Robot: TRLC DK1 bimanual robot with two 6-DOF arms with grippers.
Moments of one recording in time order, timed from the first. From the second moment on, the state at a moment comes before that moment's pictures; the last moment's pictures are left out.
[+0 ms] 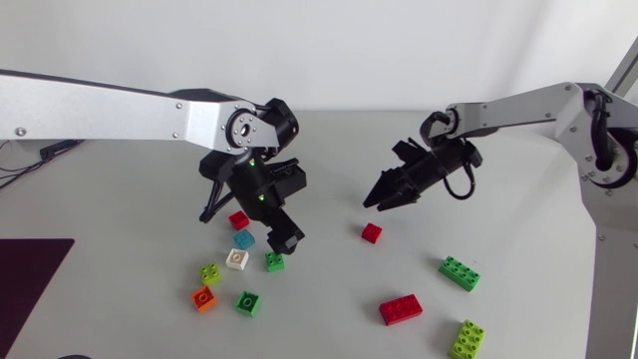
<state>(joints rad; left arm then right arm) -0.57 1.88 1.39 -0.90 0.10 0.38 0.07 2.25 1.70 -1.00 -0.83 -0.50</state>
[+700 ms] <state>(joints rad) -0.59 1.88 1.39 -0.89 0.11 0.38 0.04 2.24 1.55 -0.99 -0.83 -0.59</state>
